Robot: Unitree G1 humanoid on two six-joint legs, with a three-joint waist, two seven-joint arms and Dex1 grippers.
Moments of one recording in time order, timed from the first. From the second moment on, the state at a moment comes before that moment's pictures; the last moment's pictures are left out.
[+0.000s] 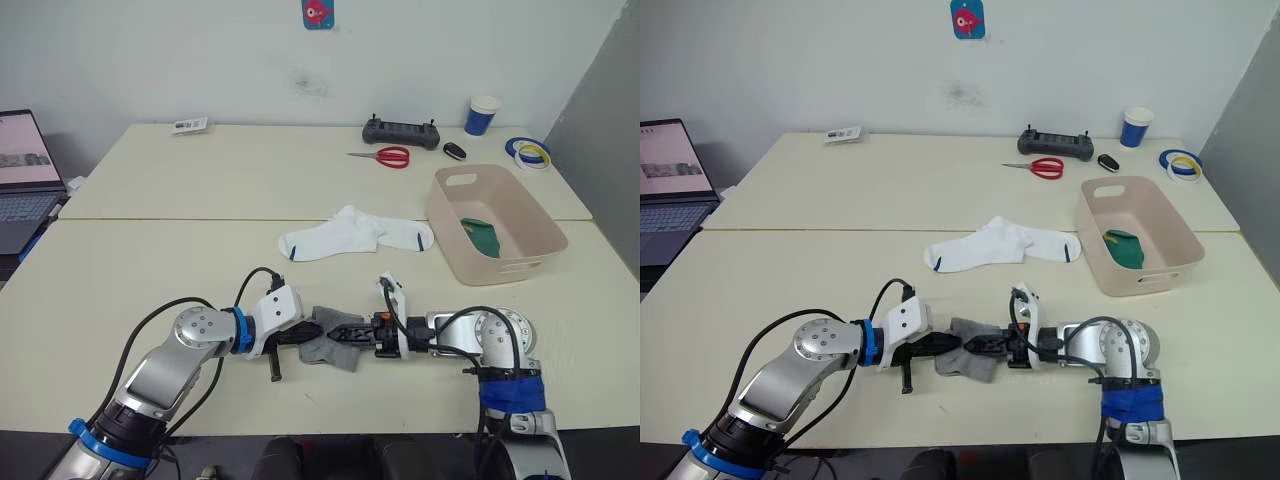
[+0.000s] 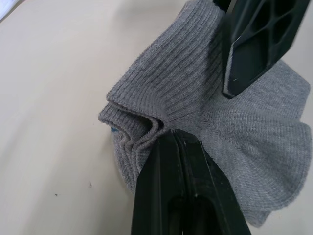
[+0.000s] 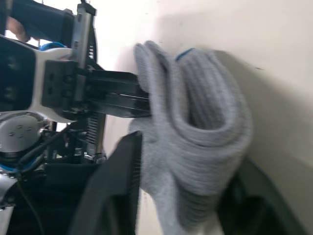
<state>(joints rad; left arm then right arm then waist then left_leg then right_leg) -0.23 0.70 -0.26 -0.23 -0.20 0.41 -0.97 -0.45 -0.10 -0.14 -0.07 0.89 1.58 0.30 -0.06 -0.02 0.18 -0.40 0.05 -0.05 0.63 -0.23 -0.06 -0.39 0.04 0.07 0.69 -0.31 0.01</state>
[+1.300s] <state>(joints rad) -0.71 0.52 -0.10 -0.28 -0.55 0.62 -0.88 -0.75 -0.88 -0.25 -0.10 0.61 0.96 0.50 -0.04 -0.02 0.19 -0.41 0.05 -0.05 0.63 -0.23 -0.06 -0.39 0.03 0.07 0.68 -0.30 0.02</state>
